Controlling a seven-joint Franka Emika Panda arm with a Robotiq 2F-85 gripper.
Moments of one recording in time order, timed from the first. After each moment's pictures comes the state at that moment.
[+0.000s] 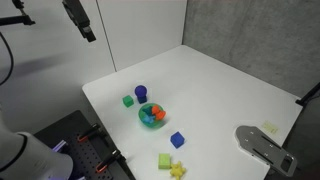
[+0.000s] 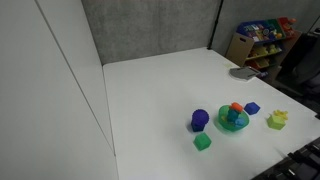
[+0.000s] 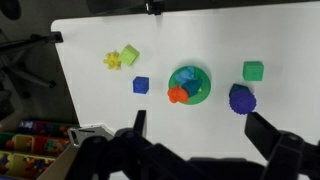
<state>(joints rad) -0.04 -0.83 0.22 -2.44 -0.08 1.67 0.32</state>
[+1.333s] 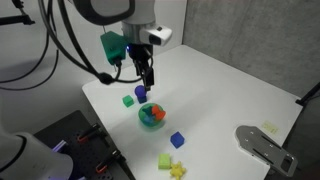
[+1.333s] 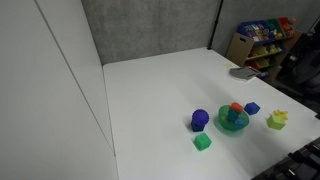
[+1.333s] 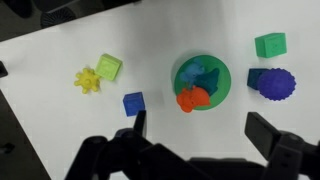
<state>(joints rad) -0.13 -0.38 -0.11 -2.49 -0.01 2.08 0.18</state>
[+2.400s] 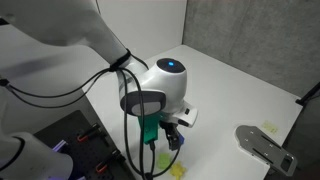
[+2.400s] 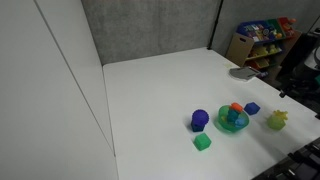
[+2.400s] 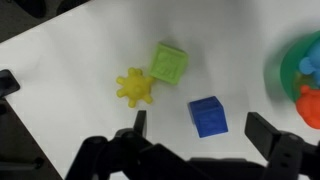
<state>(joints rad) -0.26 0.13 -0.27 -2.56 -0.01 2.67 -0.01</state>
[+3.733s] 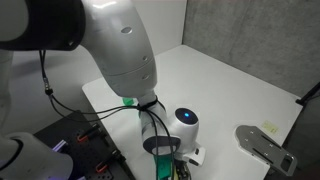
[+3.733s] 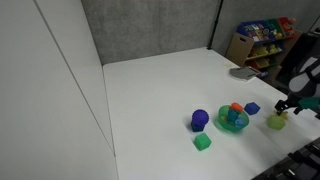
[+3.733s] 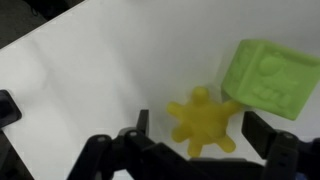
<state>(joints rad) -0.37 0.63 -0.27 -2.33 0.01 2.88 -0.06</state>
